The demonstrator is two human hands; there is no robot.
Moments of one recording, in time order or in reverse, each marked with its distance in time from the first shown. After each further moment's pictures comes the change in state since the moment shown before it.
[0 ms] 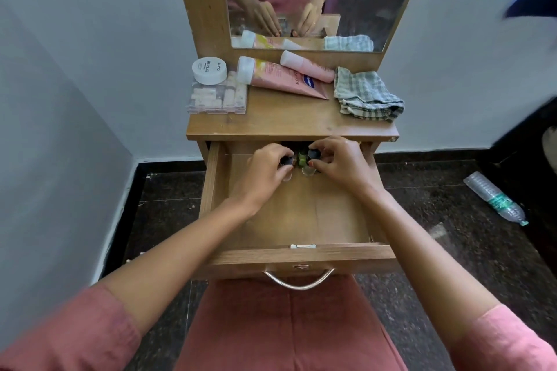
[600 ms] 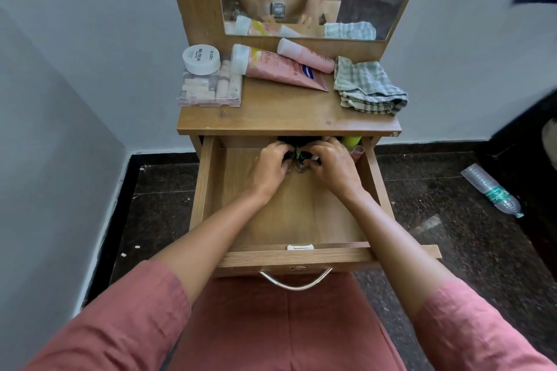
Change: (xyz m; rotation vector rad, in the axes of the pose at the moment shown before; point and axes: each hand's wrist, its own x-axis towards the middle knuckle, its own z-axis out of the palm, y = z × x) left_hand 0.026 -0.019 0.045 -0.009 0.004 -0.121; right_hand 0.012 0.030 0.040 -0.263 0.027 -0.038
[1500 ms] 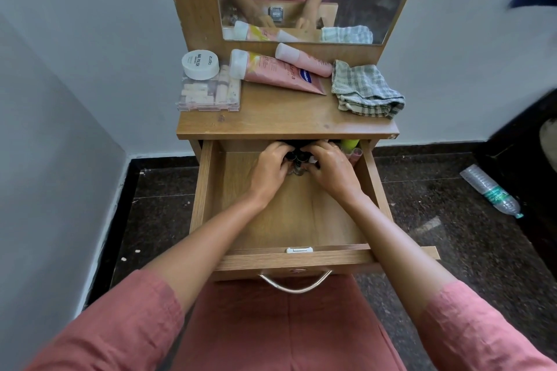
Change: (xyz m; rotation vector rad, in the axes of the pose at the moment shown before) left_hand -0.004 0.003 -0.005 -0.020 0.039 0.047; right_hand -0.002 0.001 0.001 0.039 0.006 0.014
